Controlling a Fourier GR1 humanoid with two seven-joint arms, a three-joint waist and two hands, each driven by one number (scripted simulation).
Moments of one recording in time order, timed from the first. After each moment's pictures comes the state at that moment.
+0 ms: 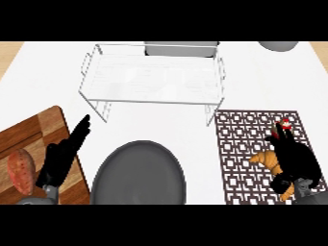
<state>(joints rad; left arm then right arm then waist) -0.01 0.21 -0.09 -1.39 -0.04 -0.04 0.06 -0.06 -0.42 0.26 -1.47 0.97 0.30 0.54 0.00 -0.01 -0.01</state>
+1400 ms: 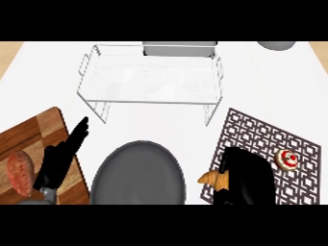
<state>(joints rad) 0.01 0.19 -0.05 -1.41 -0.07 -0.08 0.07 0.01 -0.06 0.52 -1.88 1.23 0.23 0.95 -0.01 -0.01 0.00</state>
